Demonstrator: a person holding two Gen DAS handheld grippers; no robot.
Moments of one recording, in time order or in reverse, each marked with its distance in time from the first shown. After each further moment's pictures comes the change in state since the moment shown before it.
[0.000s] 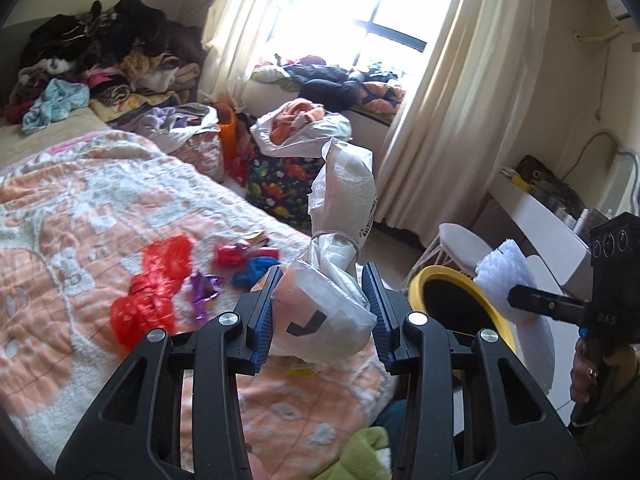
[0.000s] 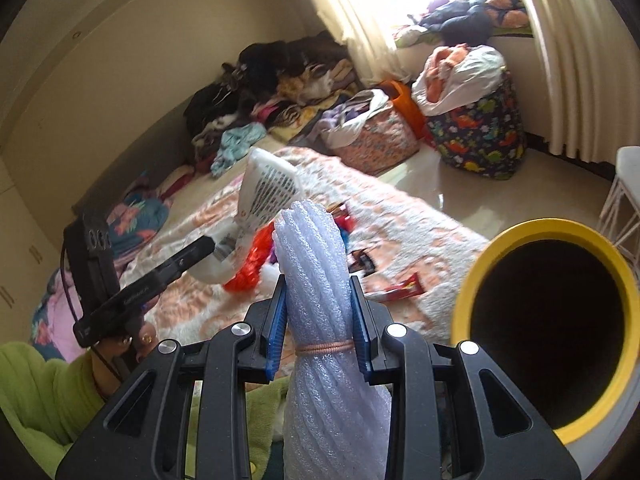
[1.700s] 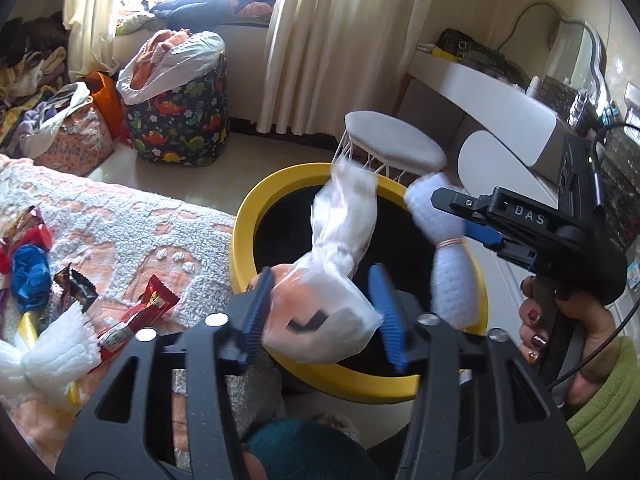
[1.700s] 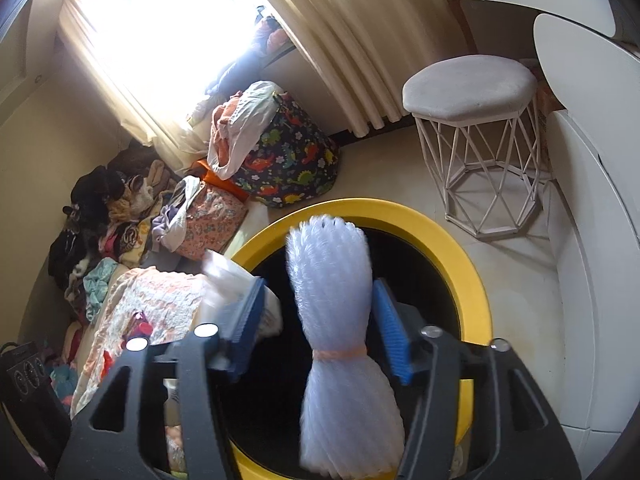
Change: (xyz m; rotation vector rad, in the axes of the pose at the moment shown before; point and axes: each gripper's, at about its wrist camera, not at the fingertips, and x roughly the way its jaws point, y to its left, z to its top) left arm 0.160 -0.155 -0.068 0.263 0.302 -0.219; right arm -0.040 -0.203 -0.063 0.525 -0.264 -0.440
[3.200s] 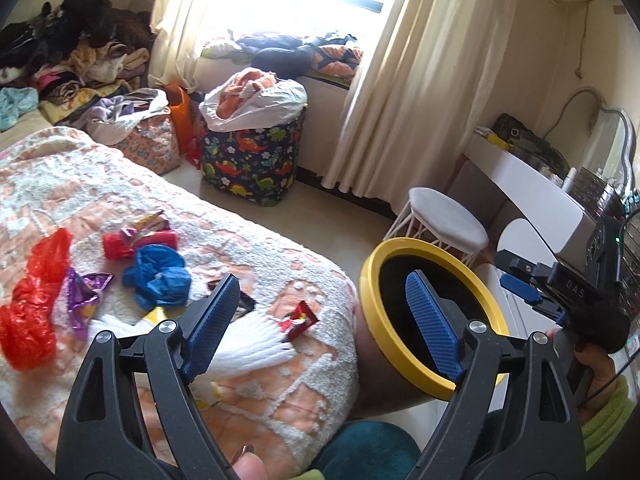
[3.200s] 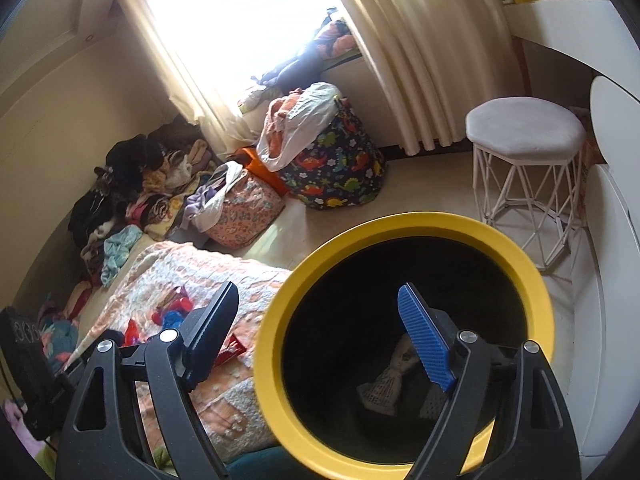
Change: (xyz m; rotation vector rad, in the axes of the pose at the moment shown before) left arm -0.097 0.086 -0.005 -0.190 -0.219 0.138; right arm -0.013 0.073 -0.010 -0.198 -0.011 0.100
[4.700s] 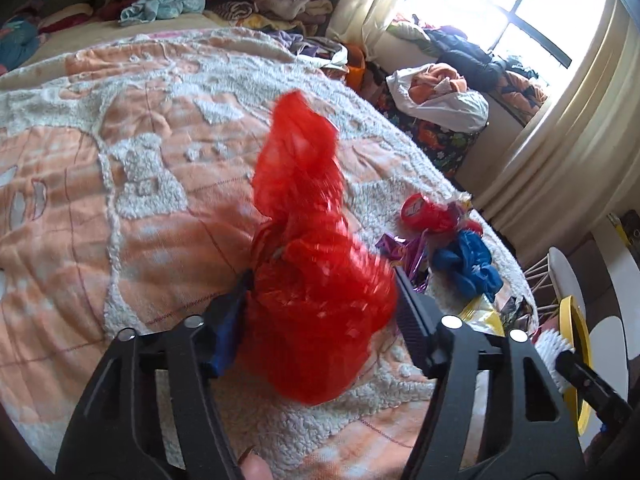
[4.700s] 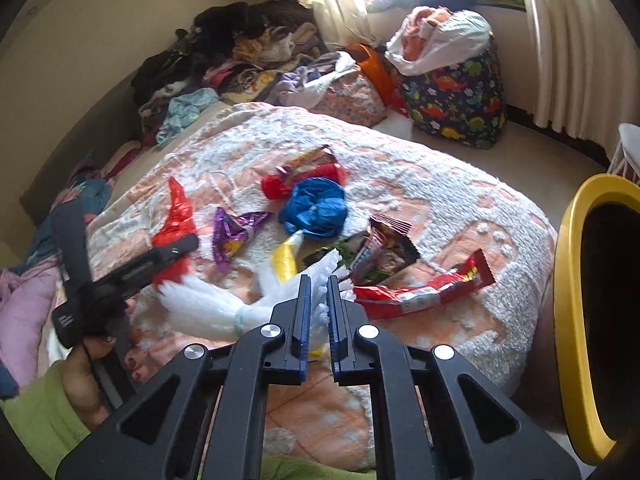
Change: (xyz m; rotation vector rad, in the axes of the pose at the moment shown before) left arm -0.026 0.215 -0.041 -0.408 0.077 0.389; right arm 0.104 0.205 -0.096 -0.351 0.324 0.200
